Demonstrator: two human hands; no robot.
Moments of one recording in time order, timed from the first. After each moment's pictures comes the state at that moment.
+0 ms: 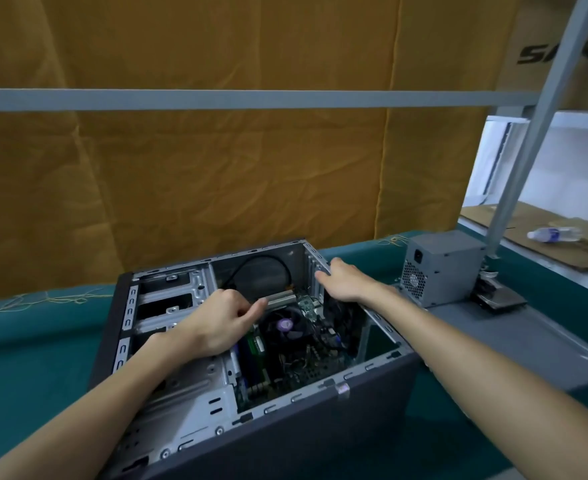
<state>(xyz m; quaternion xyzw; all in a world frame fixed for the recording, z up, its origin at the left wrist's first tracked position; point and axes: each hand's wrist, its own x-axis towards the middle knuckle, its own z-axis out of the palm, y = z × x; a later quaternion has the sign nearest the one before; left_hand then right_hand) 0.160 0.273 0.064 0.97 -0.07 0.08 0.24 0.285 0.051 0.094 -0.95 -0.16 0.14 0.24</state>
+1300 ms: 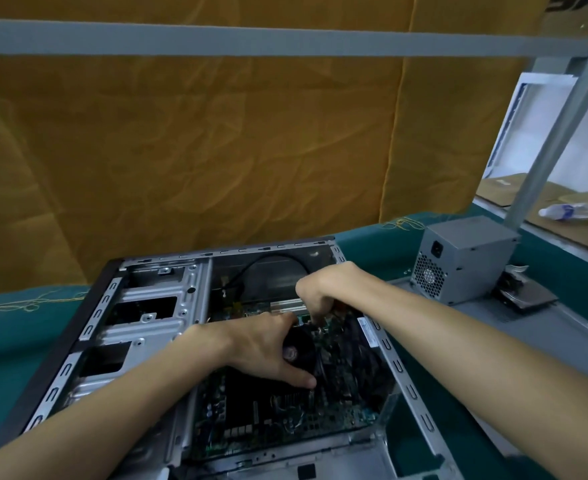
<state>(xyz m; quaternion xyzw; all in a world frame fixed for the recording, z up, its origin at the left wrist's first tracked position) 0.246 0.234 0.042 0.96 -0.14 -0.20 0.13 0.350 0.116 0.077 -0.88 -0.32 0.26 -0.22</state>
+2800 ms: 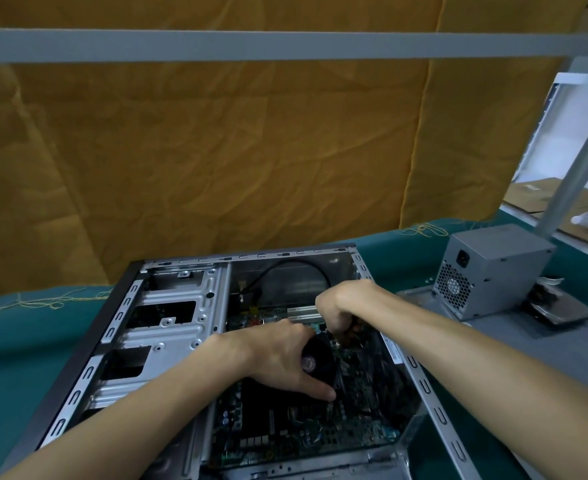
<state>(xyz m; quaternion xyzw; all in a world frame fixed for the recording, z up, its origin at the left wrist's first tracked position) 0.241 0.231 0.046 0.97 -0.13 -0.18 0.11 0.363 0.123 0.051 -0.87 -0.31 0.30 -0.25</state>
